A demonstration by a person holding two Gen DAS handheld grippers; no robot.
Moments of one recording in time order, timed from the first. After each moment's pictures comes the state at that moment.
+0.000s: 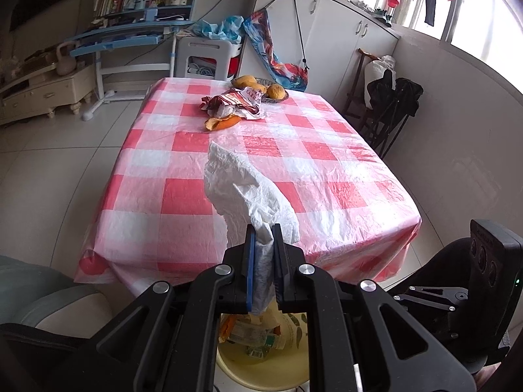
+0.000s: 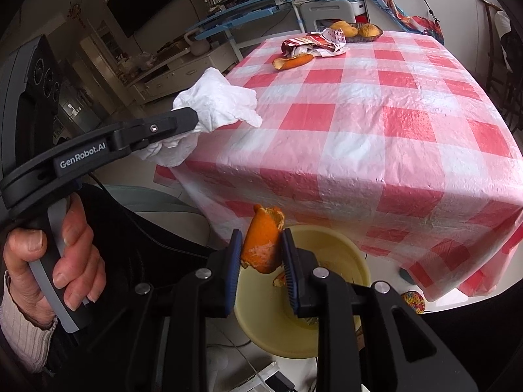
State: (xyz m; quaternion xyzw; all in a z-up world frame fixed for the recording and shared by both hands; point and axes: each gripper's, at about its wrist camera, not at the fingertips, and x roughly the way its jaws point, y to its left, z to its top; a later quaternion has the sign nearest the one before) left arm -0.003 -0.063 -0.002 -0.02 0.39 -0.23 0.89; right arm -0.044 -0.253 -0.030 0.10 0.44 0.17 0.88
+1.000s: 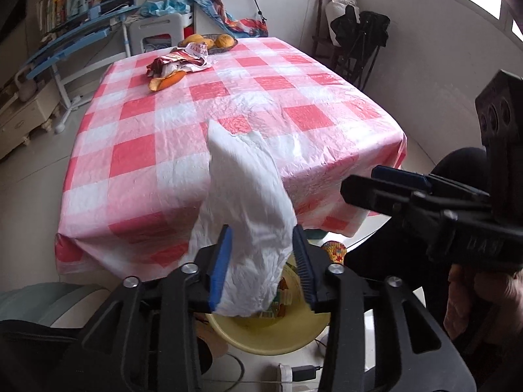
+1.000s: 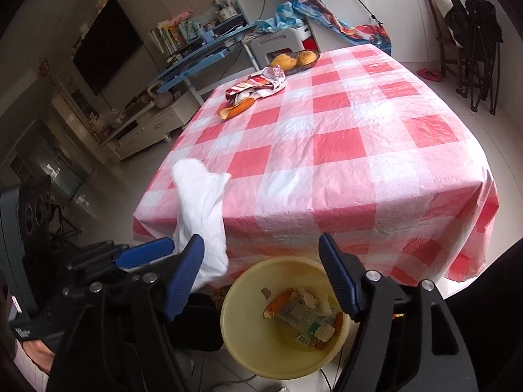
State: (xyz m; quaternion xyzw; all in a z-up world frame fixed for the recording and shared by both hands) left arm -0.040 -0.110 -0.036 0.10 0.44 -0.29 0.85; right arm -0.056 -0.303 -0.022 0.19 0.37 0.08 0.91
